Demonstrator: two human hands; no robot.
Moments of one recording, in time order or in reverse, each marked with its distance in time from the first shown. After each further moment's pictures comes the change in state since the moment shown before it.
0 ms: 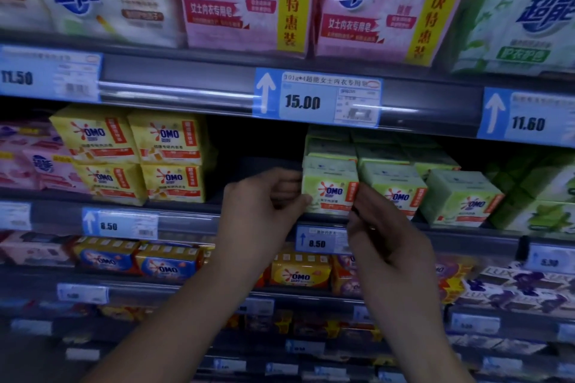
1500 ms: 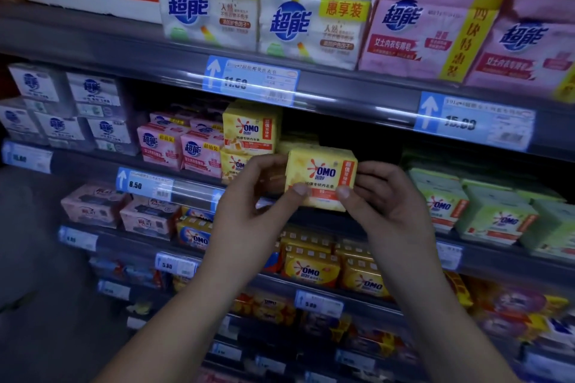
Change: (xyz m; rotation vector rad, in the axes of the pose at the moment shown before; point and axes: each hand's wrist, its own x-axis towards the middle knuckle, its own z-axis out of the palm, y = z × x) left_hand -0.045 -0.031 -0.144 -0.389 0.095 -0.069; right_hand 0.006 -0.066 0.113 0.323 -0.214 -0.203
